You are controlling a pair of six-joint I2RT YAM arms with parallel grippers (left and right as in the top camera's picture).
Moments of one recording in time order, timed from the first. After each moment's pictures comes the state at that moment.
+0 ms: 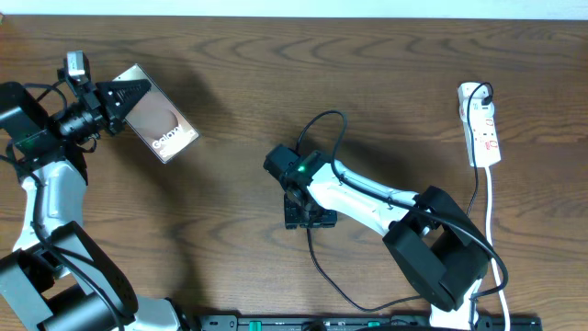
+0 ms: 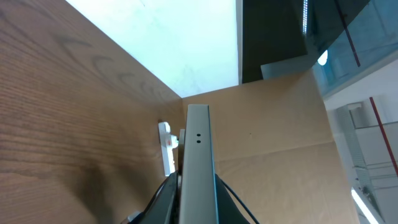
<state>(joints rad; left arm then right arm) 0.53 1.65 1.04 0.34 1.49 -1.03 0.83 1.99 1.29 -0.90 -0.09 0.80</state>
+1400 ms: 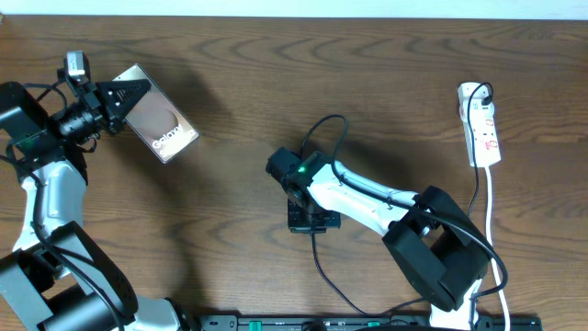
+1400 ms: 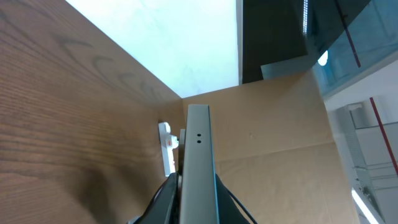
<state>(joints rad) 0.53 1.65 1.04 0.34 1.49 -1.03 0.83 1.99 1.28 -0.96 -0.12 0.83</state>
